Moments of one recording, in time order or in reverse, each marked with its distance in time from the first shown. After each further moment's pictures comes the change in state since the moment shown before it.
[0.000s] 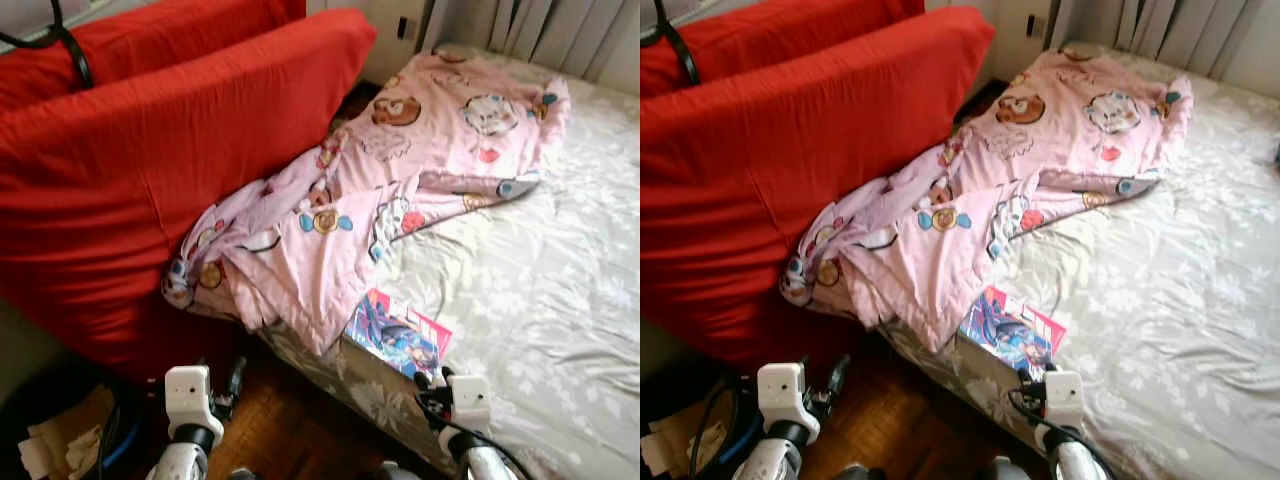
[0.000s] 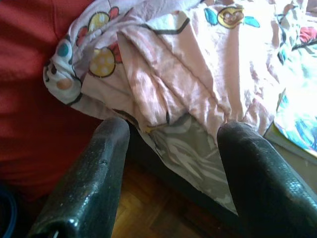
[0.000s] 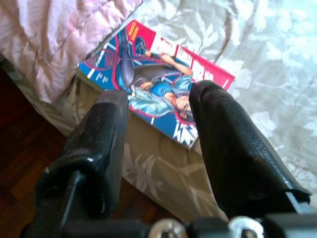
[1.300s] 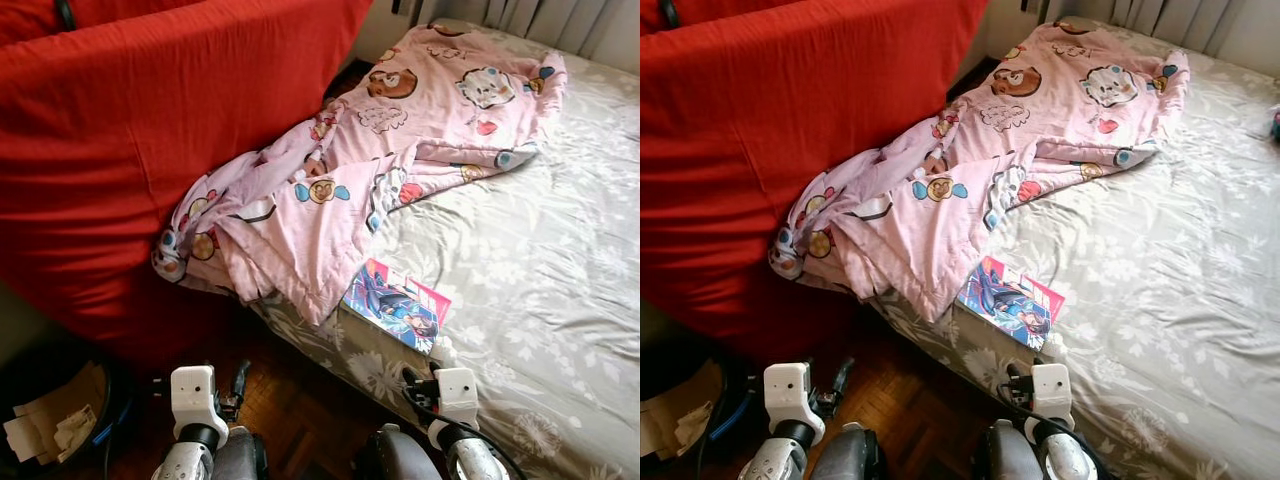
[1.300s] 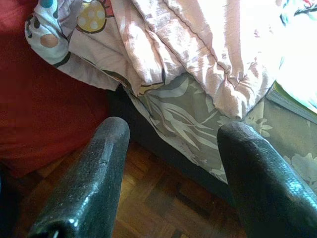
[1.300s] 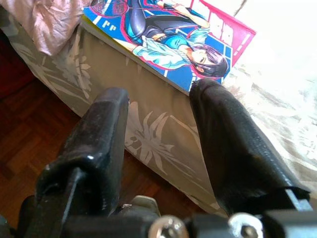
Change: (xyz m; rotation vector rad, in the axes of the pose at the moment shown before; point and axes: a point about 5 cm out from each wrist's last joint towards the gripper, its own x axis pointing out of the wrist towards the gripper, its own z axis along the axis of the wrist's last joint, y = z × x) left arm 0.001 -0.005 -0.002 -0.014 0.028 0.002; right arm 0.008 0.011 0.004 -0.025 0.025 0.035
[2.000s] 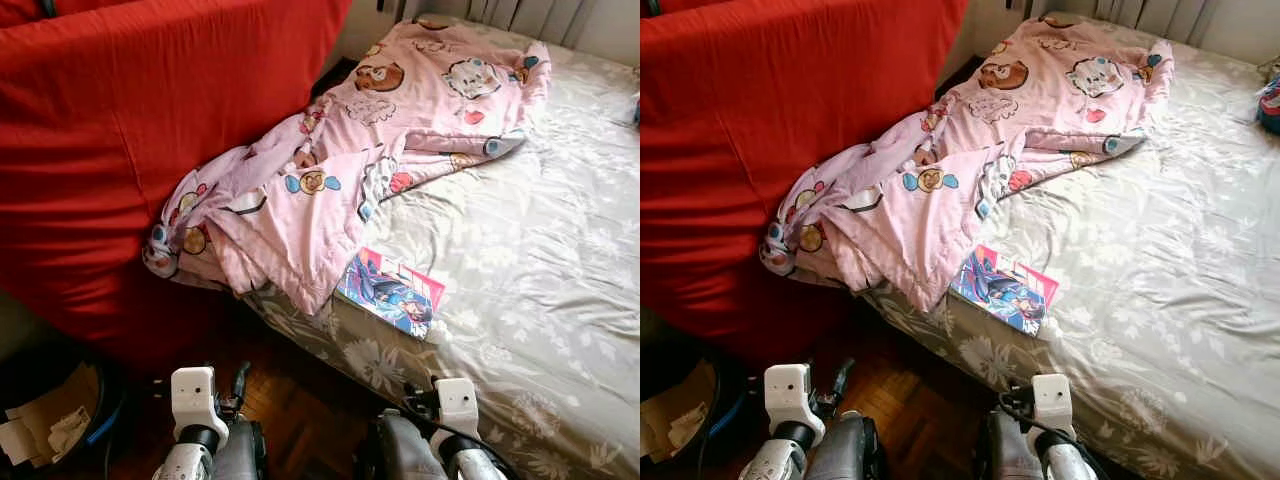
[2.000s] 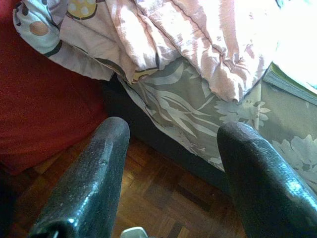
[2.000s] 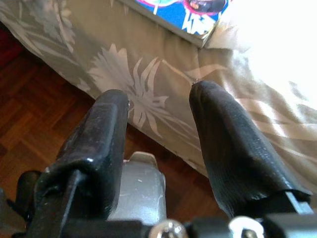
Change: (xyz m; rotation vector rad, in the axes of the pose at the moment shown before) left arm -0.001 0.000 -0.001 -0.001 0.006 0.000; right arm -0.006 -0.004 -0.016 0.003 0.101 -0.015
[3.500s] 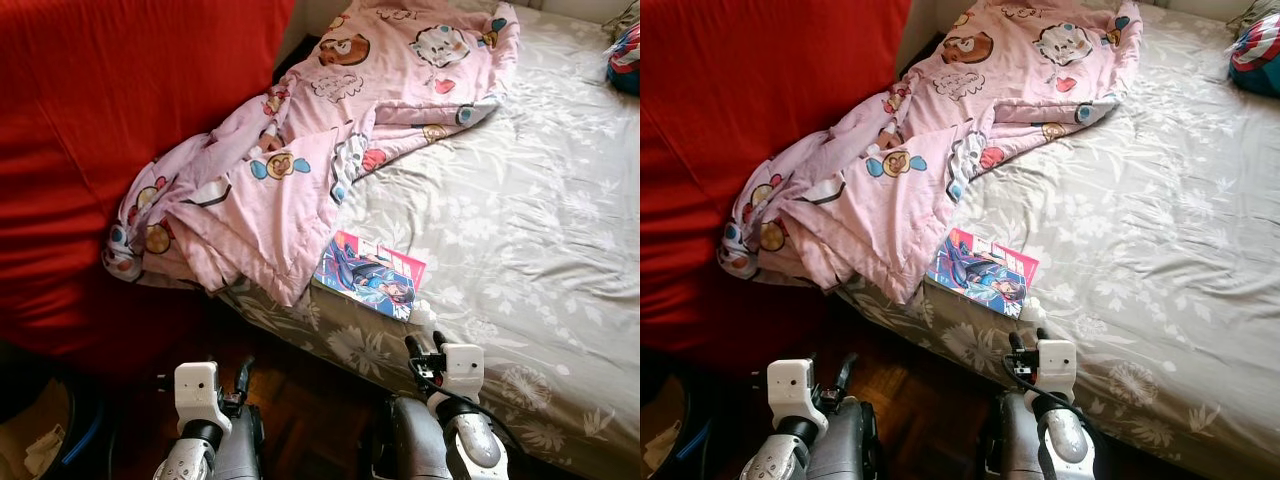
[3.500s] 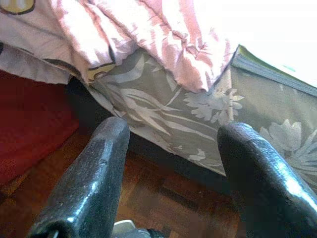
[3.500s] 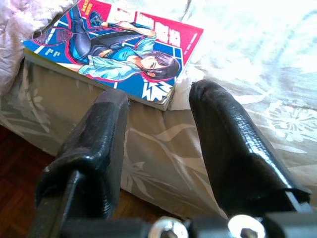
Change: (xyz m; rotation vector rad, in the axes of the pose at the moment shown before) left arm 0.003 -0.007 0.005 0.002 -0.024 -0.033; right arm 0.016 0.003 0.052 0.071 -0.275 -0.003
